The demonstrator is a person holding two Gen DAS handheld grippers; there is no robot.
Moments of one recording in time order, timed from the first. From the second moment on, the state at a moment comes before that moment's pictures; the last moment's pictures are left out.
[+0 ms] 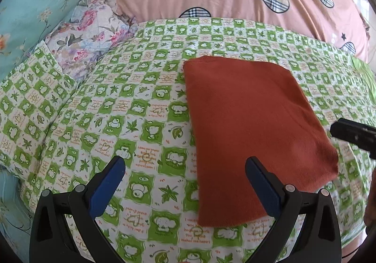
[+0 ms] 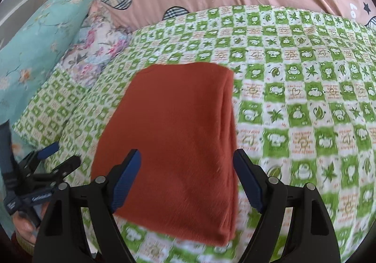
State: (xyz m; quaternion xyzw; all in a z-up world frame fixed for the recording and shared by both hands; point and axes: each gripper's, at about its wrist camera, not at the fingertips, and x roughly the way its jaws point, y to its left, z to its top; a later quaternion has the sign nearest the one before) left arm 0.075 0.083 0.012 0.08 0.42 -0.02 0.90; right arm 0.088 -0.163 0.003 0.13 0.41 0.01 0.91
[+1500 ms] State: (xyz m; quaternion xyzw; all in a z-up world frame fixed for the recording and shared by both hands) left arm 0.066 0.080 0.013 0.05 0.42 -0.07 0.90; right arm 0.024 -0.131 0.011 0.11 0.41 0.01 0.91
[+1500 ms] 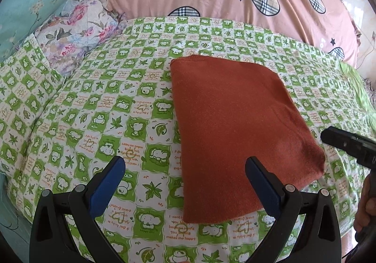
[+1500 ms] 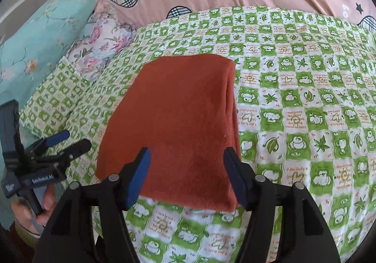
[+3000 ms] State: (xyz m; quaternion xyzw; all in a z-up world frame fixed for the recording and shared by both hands) left arm 0.044 0.071 0.017 0.09 0.42 -0.08 0.90; right arm 0.013 -0.097 0.021 0.02 0.43 0.06 0.90
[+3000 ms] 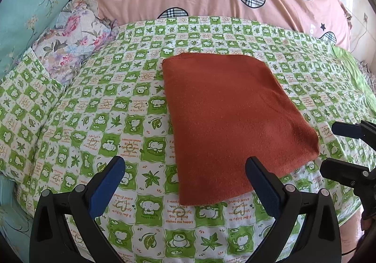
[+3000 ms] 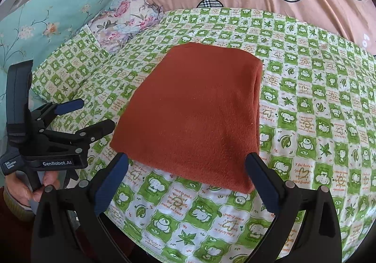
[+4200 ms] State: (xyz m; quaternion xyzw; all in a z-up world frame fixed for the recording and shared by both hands) left arm 0.050 0.070 0.030 0.08 0.41 -0.06 0.91; right arm 0.032 -0.100 0.023 0.02 0.44 0.06 0.90
